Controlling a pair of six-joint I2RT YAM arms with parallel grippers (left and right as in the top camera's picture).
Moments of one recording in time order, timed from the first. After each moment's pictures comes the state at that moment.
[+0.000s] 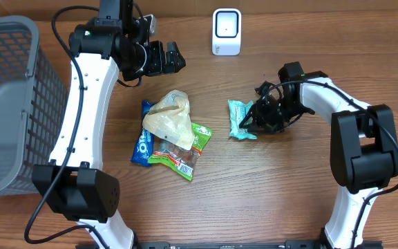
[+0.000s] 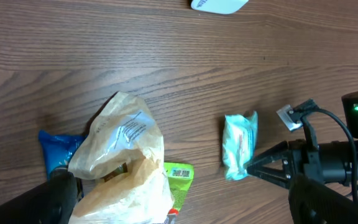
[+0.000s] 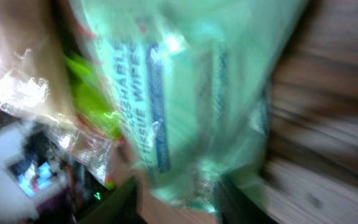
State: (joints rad) left arm -0.10 1.88 1.95 -1.20 0.36 -0.21; right arm 0.17 2.10 1.37 -0.90 -0.78 0.17
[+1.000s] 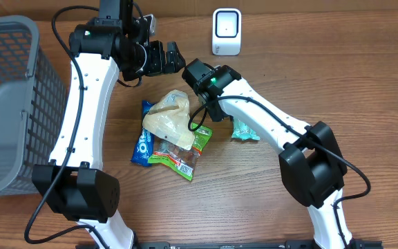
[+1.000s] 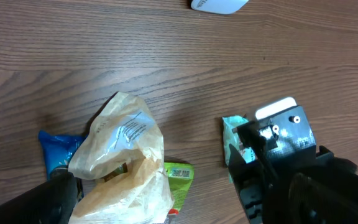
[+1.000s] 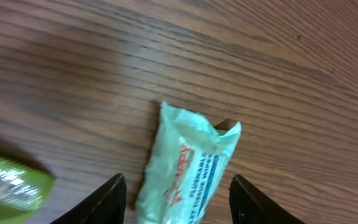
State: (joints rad) left arm -0.10 1.88 1.95 -1.20 0.35 -0.21; right arm 0.69 2.18 1.85 -1.13 0.42 0.26
